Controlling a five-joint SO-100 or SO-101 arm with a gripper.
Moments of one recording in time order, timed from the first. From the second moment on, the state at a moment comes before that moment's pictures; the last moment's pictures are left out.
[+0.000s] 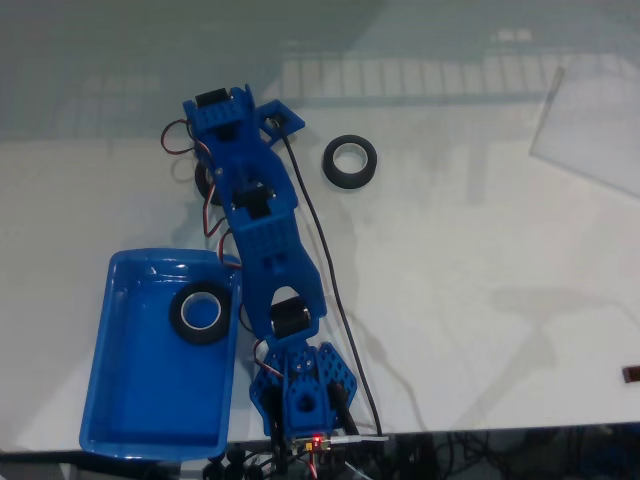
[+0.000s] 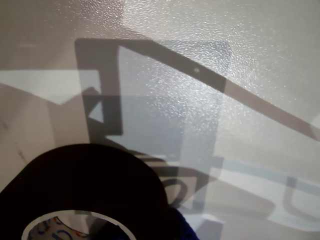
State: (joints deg) arm -14.7 65.0 76.9 76.5 -20.6
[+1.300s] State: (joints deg) arm -54.9 134.1 104.4 97.5 -15.6
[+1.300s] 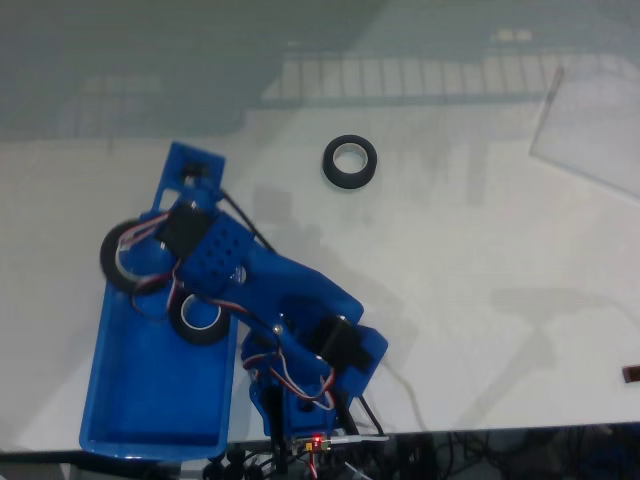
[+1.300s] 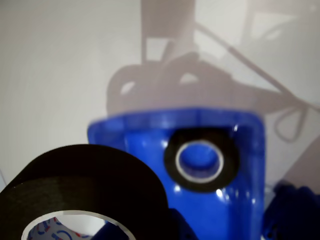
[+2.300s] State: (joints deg) arm -65.0 141.8 115.5 92.9 -11.0
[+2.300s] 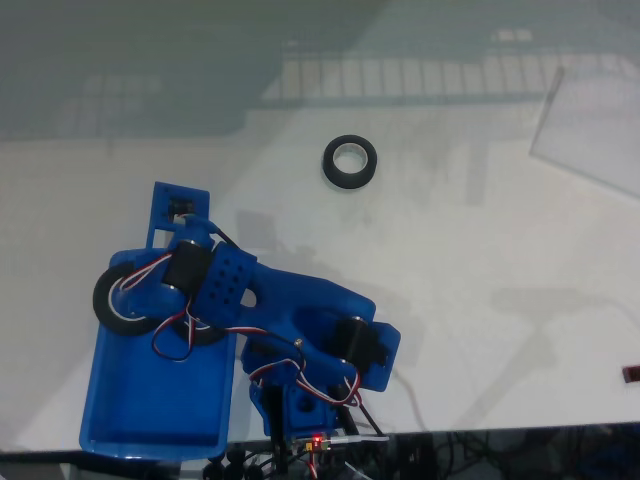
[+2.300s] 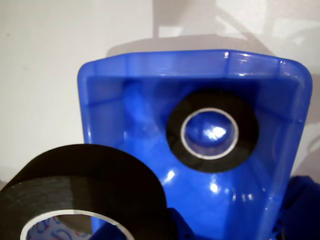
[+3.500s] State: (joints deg) arm 1.4 120.1 116.7 54.0 17.3
